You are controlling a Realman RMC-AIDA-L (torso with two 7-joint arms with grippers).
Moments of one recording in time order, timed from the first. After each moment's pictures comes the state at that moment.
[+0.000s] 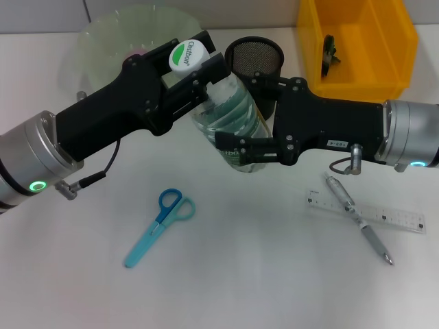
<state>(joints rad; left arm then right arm) -0.50 -2.07 1.22 0.35 1.02 1.72 -1.07 0.55 2.09 -1.16 -0.58 -1.43 -1.52 1.06</state>
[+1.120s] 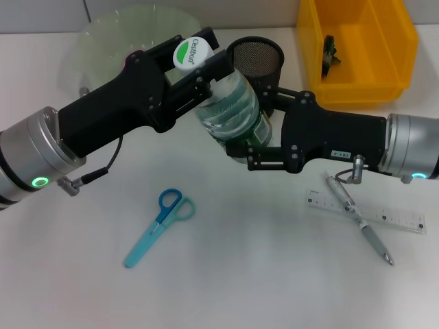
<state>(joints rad) -0.51 -2.07 1.22 0.35 1.02 1.72 -1.07 0.52 2.09 -1.17 -0.56 -1.44 -1.44 1.03</state>
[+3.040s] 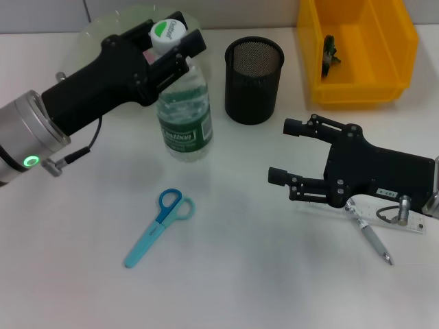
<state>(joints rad) -0.47 -2.06 1.19 0.45 1.02 1.55 -1.06 0.34 2.09 -1.12 -0.61 -1.45 -1.54 0.98</state>
